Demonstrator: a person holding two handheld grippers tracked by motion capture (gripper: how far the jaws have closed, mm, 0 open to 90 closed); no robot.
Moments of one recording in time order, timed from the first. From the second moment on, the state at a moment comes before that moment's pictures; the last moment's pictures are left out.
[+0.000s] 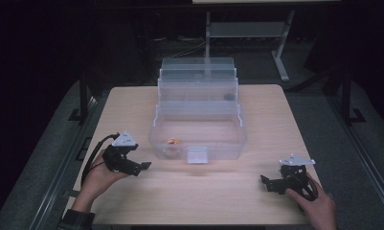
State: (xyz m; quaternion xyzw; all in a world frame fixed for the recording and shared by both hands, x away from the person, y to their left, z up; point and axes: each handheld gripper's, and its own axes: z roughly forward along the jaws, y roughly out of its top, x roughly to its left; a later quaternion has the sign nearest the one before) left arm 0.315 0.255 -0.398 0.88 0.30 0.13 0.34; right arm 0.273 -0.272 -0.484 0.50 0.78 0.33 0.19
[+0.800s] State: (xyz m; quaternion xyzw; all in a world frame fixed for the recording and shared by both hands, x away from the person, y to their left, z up) left arm 0.280 0.269 -0.457 0.88 0.31 0.13 0.34; right arm 0.273 -0.272 -0.484 0.50 0.78 0.33 0.19
